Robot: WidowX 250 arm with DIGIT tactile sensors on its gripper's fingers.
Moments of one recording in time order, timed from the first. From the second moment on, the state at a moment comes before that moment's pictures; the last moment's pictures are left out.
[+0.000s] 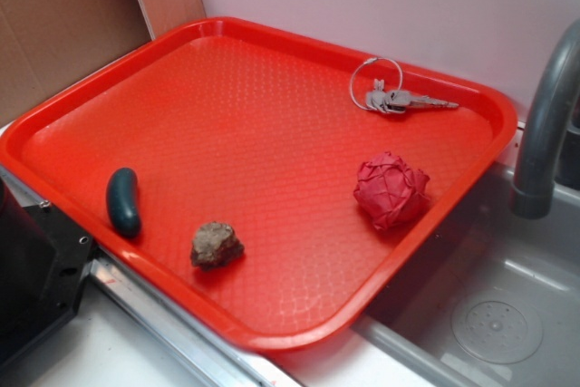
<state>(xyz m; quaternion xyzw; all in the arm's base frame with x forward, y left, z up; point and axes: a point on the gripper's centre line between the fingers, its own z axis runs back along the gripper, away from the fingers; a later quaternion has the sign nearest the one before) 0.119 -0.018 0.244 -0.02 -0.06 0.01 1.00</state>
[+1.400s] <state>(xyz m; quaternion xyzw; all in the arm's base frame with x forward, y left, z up) 0.229 -0.166 0.028 -0.03 -0.04 -0.48 0.88</state>
